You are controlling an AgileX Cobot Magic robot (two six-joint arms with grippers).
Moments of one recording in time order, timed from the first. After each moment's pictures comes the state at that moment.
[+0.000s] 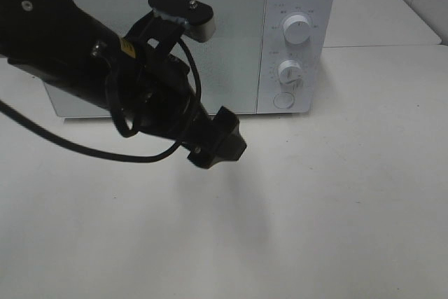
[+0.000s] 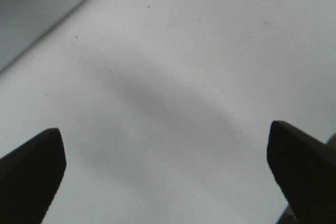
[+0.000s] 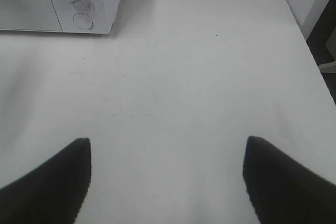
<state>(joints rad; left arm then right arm) -0.78 1.64 -1.02 -0.37 0.40 0.38 0.04 0.00 -0.51 -0.03 1.04 0.00</state>
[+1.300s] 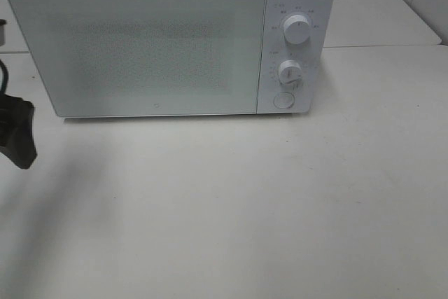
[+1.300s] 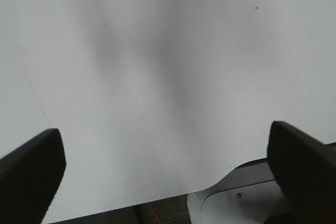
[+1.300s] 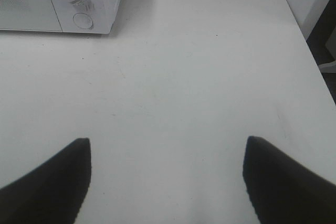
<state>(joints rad) -0.24 1.50 -1.00 -0.06 1.03 -0.01 0.04 0.00 -0.51 -0.03 1.04 0.00</state>
